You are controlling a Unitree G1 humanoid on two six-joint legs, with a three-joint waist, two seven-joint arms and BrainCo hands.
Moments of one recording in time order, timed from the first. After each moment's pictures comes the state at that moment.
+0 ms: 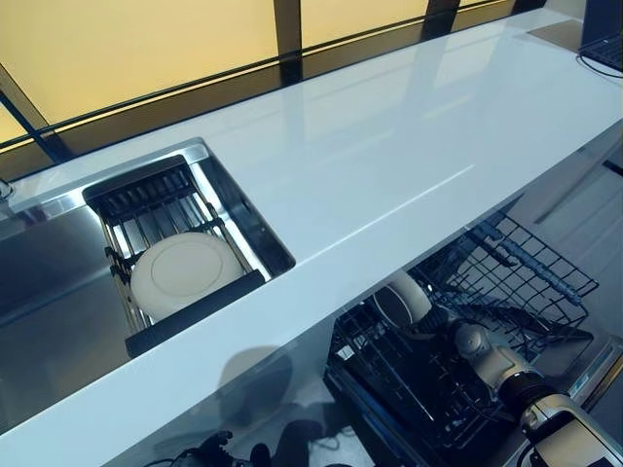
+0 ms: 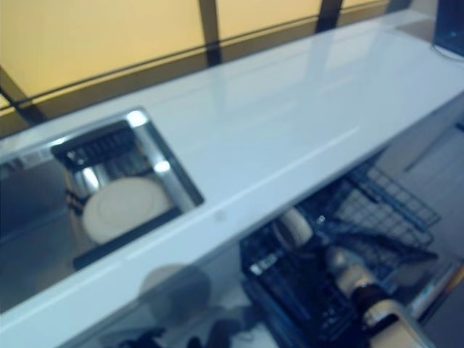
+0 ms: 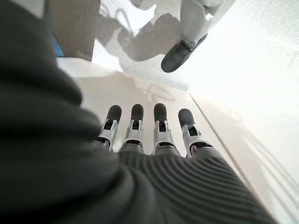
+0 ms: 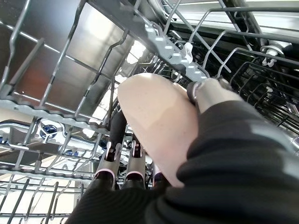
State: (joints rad) left arm -0.29 0.37 -0.45 1.04 0.09 0.03 -0.02; right arm -0.71 -0.60 0.44 0.79 -0.28 0.07 0.13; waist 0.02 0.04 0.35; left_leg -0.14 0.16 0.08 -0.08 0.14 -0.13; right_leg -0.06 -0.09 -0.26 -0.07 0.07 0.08
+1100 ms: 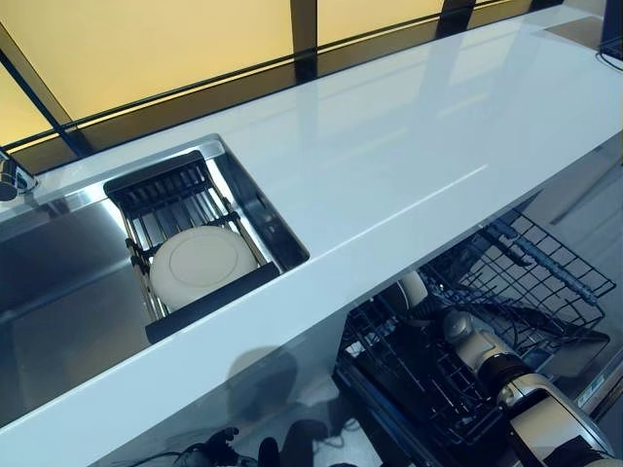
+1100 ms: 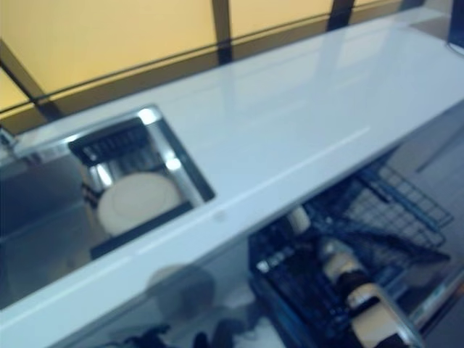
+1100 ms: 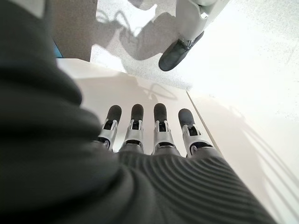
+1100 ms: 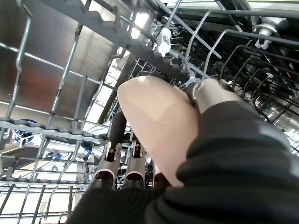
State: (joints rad) left arm -0.32 0.37 -0.50 1.04 0.08 0.03 -0.01; right arm -0.82 -0.51 0.44 0.94 -0.28 0.16 0.06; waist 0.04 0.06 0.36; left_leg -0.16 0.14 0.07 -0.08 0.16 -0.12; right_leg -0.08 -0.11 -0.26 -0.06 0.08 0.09
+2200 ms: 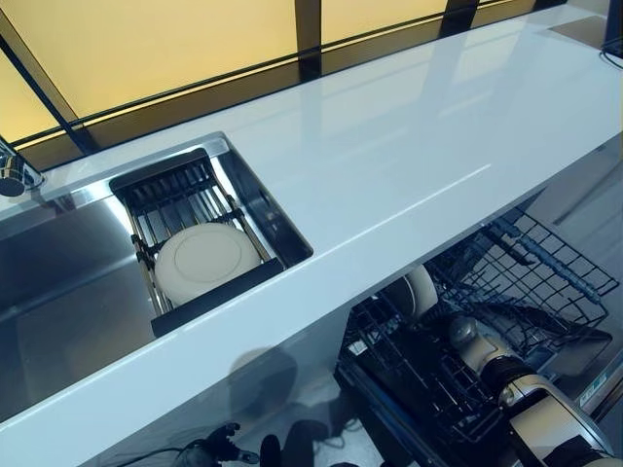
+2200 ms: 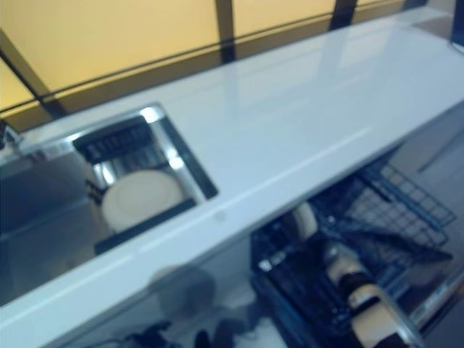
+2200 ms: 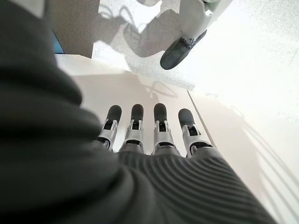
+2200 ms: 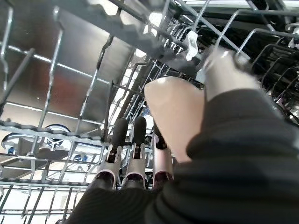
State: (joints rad) left arm -0.33 0.37 -0.50 1.04 0.06 0.03 -0.01; right arm -0.82 -0.51 0.44 1.01 -0.29 0.18 0.03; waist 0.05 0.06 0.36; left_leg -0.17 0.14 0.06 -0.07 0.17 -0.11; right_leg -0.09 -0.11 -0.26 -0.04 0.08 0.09
